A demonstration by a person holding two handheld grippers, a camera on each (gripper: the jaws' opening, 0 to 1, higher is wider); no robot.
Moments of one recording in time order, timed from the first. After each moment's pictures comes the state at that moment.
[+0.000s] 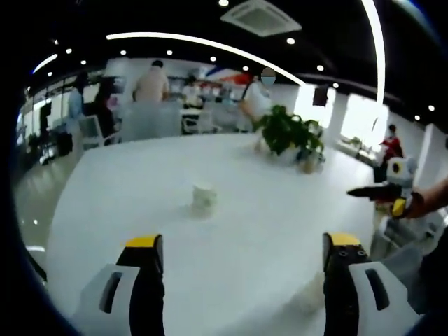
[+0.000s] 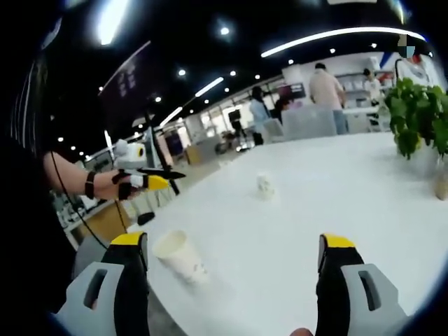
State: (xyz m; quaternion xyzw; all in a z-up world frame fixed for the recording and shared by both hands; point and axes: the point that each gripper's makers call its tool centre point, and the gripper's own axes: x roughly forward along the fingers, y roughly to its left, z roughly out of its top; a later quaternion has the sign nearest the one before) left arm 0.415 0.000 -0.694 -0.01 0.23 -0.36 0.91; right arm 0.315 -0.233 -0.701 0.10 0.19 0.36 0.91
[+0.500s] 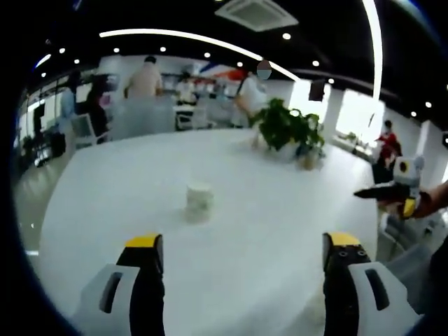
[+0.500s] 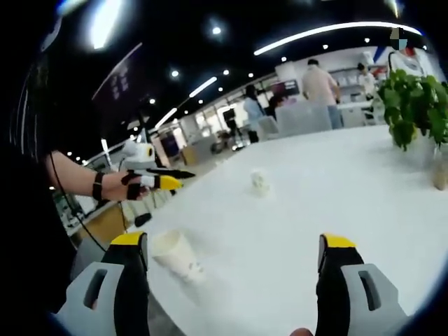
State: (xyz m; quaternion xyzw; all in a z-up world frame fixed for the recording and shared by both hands) left arm 0.444 -0.021 -0.712 -0.01 0.23 -0.37 0.90; right arm 0.315 -0.237 -0.708 0.11 0.20 0.35 0.91
